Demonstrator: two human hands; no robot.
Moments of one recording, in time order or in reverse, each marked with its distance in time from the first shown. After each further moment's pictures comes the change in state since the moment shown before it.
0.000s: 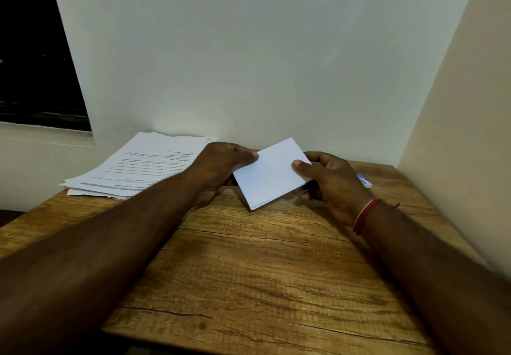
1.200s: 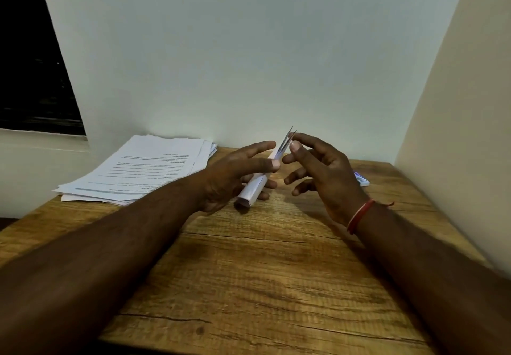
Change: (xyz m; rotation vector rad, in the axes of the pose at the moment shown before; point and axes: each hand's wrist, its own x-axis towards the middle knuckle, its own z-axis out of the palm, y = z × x) left_hand -0.019 0.009 0.018 0.077 -0.429 -0.008; right_hand -0.019 -0.013 0.012 -0.051 -0.047 -0.297
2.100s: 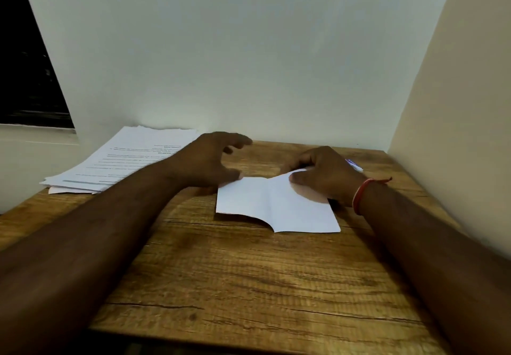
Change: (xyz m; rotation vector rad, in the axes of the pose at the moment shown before) left_hand 0.002 -0.001 -0.045 0.979 0.224 0.219; right_hand 0.017 0.022 -0.034 -0.660 -0.145 0.177
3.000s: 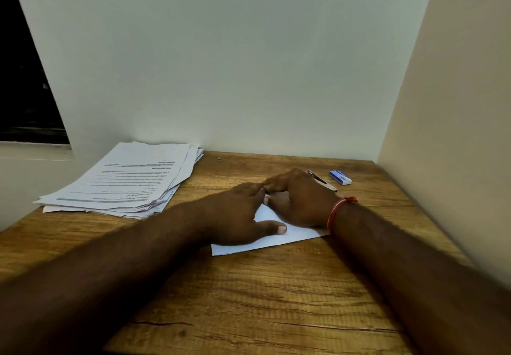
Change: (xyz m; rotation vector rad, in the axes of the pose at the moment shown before) left_hand -0.022 0.063 0.055 0.348 -0.438 0.031; right_hand -0.006 -0.006 0.019 -0.453 -0.132 -0.242
